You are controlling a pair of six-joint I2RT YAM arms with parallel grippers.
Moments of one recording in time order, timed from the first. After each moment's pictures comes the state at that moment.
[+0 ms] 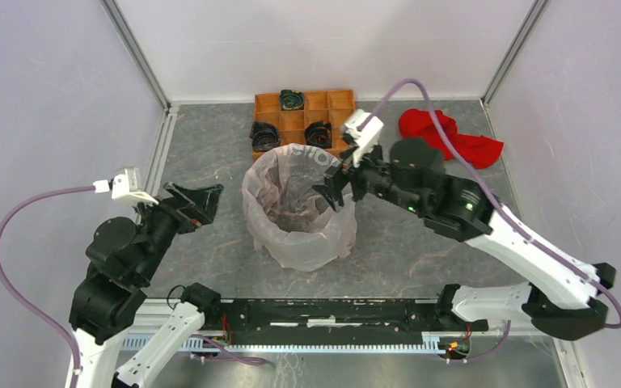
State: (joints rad) left arm -0.43 0.44 1.12 -0.80 -0.23 -0.63; right arm 1.03 1.21 1.50 -0.54 0.12 0.05
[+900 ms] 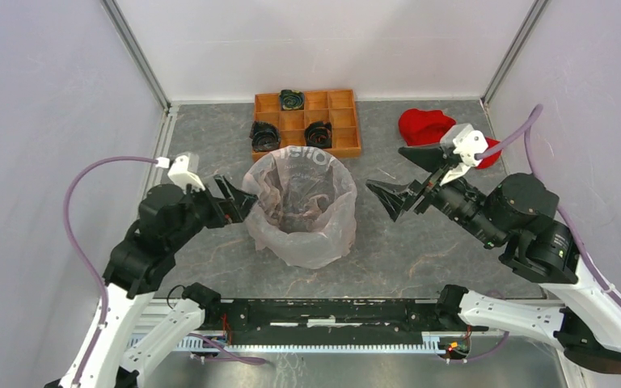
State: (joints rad) left arm -0.43 0.62 0.99 -0.79 0.01 -0.58; right arm 1.03 0.82 1.38 -0.49 0.22 0.00
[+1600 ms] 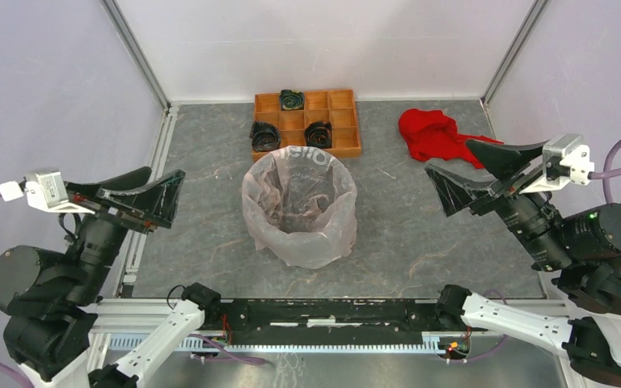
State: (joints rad) left arm -0.43 0.58 1.57 -0.78 -0.12 -0.41; right arm 1.03 0.65 1.42 -0.50 0.38 -0.01
